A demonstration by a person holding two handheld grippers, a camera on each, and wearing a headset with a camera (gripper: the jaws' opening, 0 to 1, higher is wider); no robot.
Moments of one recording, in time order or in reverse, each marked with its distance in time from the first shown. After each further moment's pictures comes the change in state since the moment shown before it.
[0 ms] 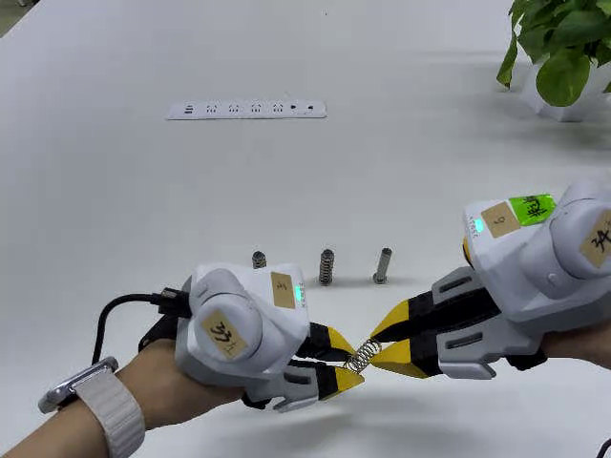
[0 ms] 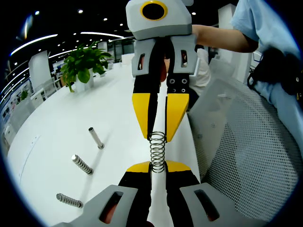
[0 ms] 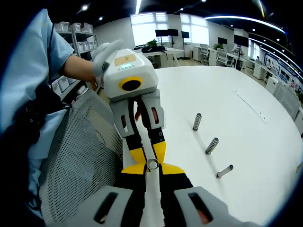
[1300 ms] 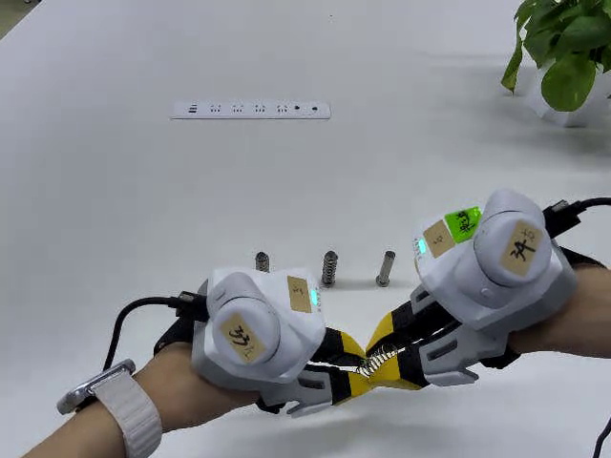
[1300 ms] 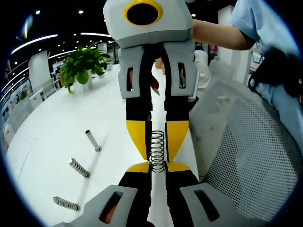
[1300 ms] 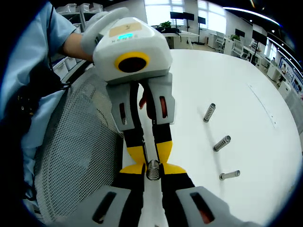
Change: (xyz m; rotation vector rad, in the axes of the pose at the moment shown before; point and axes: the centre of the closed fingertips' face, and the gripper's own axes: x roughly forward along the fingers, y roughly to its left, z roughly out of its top) left arm 0.007 -0.003 0.003 -0.003 -0.015 -0.010; right arm 0.019 0.000 -0.019 -0.091 0.191 0.080
